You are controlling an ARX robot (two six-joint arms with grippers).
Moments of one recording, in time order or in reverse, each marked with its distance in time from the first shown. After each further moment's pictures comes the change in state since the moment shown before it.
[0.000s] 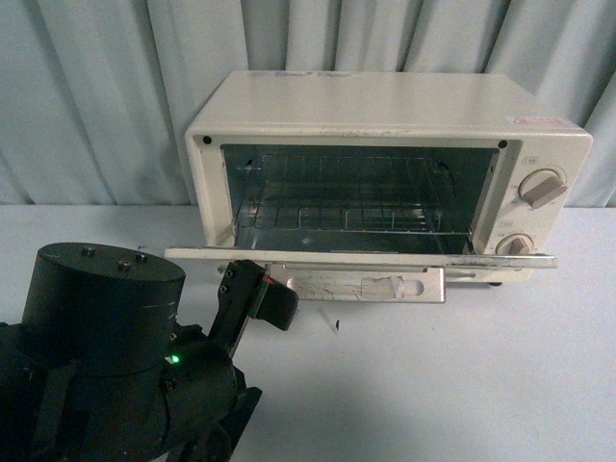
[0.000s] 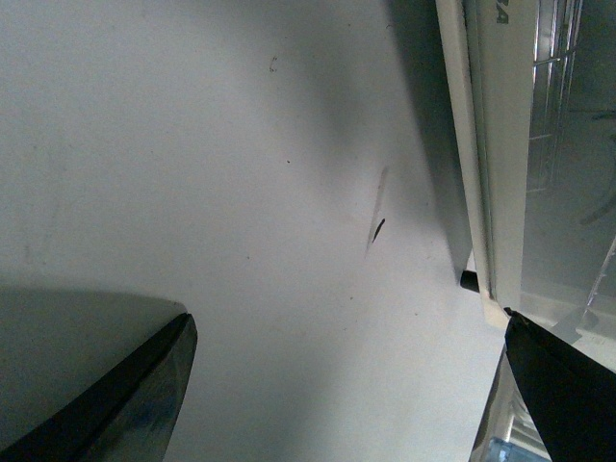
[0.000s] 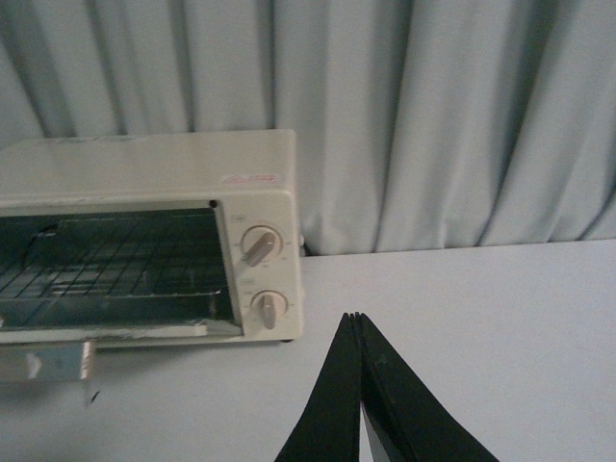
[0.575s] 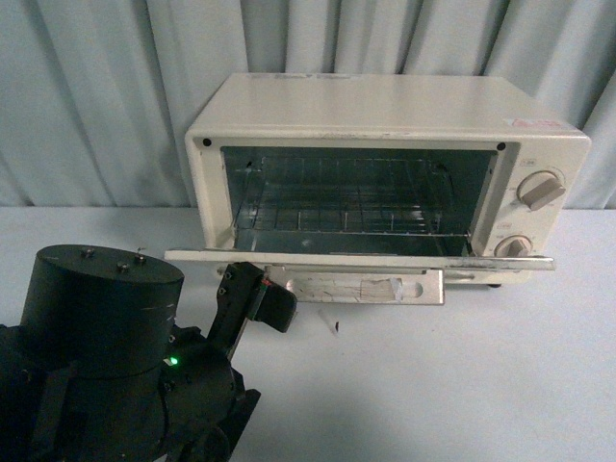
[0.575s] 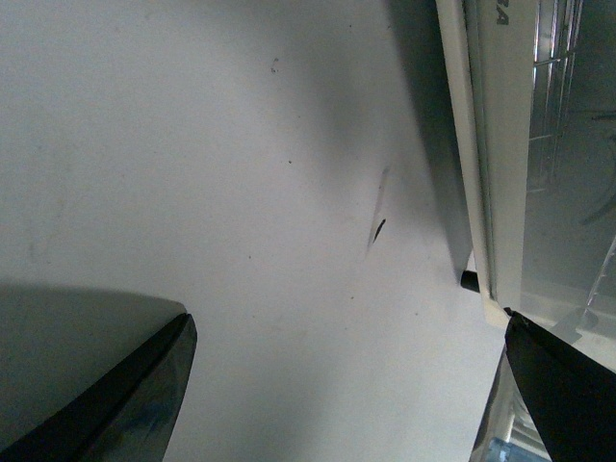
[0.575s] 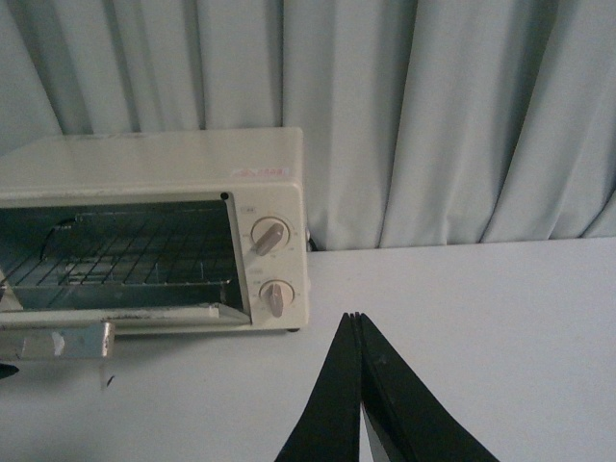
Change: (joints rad) left arm 0.000 0.000 0.000 -0.001 0.001 0.000; right arm 0.005 -0.288 0.004 -0.291 -0.004 0.000
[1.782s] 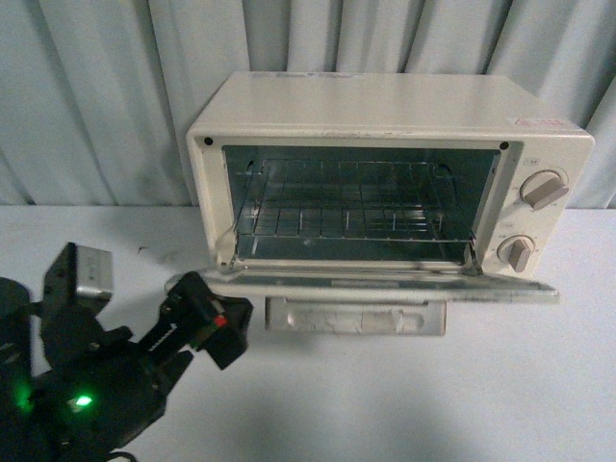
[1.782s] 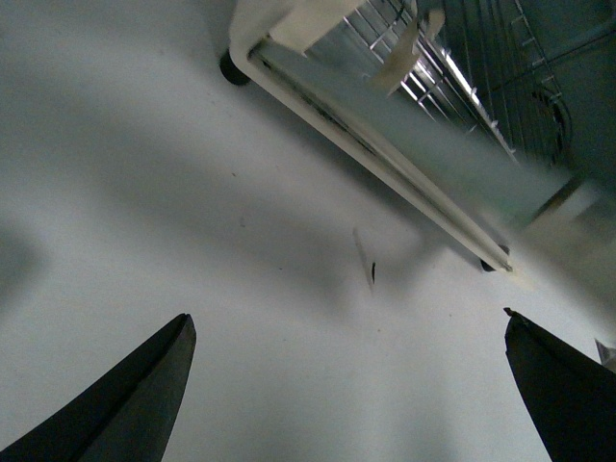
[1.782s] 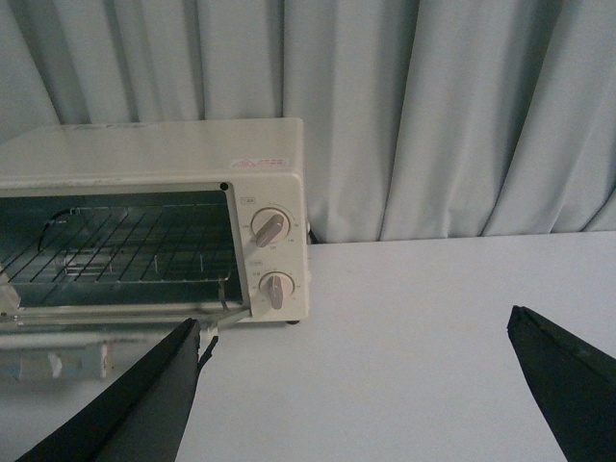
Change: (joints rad) left arm 0.109 -0.011 -0.199 0.381 0.011 0.526; right arm 0.000 0.001 -0.003 -0.006 0.000 -0.003
